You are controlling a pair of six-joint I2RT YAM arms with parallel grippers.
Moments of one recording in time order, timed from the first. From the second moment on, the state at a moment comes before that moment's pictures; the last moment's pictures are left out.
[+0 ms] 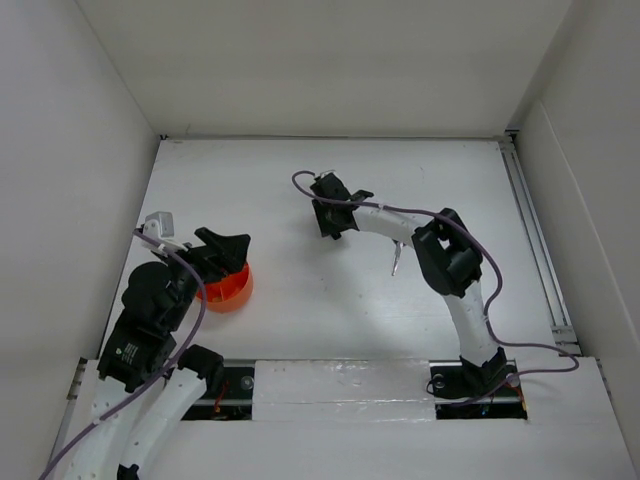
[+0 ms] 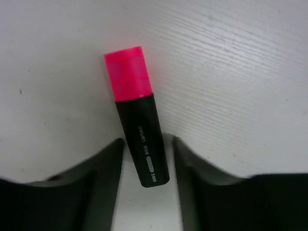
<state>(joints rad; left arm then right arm) -0.40 0.40 0.83 -0.58 -0.12 -0.66 0.70 2.20 1.68 -0.45 0.26 0.31</state>
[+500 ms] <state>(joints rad) -0.40 0.49 0.83 -0.56 -0.03 -0.64 0.74 1.92 1.32 -0.33 0.17 0.38</state>
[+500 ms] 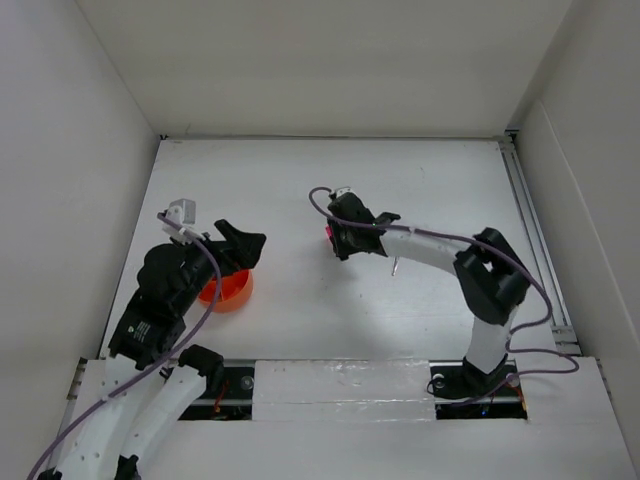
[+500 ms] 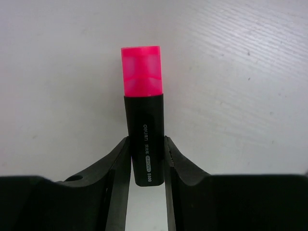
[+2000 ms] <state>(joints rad) -0.39 0.64 0.83 -0.51 0.18 -0.59 1.26 1.43 1.03 0.29 0.40 0.54</state>
